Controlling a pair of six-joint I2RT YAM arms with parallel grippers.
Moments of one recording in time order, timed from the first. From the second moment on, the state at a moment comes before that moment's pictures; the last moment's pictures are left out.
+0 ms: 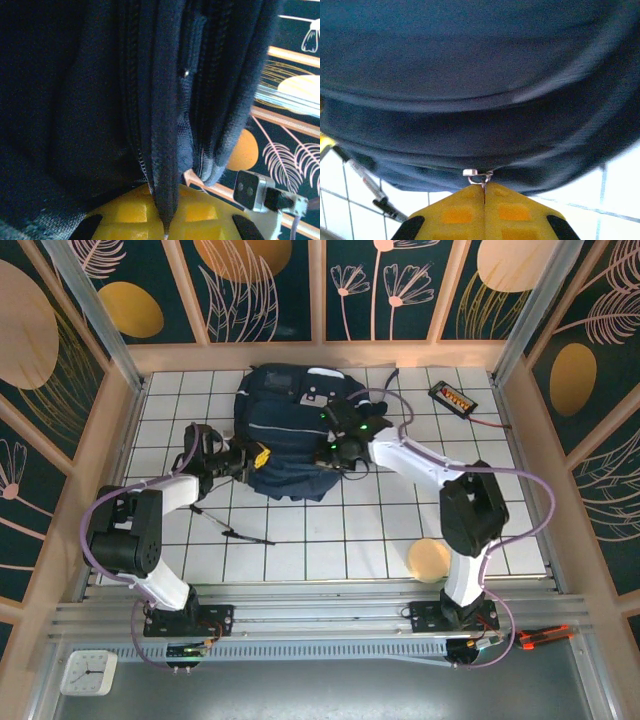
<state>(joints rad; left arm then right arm) -0.12 1.64 0.76 0.32 0.79 -1.39 0.66 1.82 1.48 -0.69 -0.17 0.72</state>
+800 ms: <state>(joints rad) -0.04 1.64 0.88 0.15 0.81 -1.23 0.53 1.81 1.47 -0.61 -0.35 0.45</state>
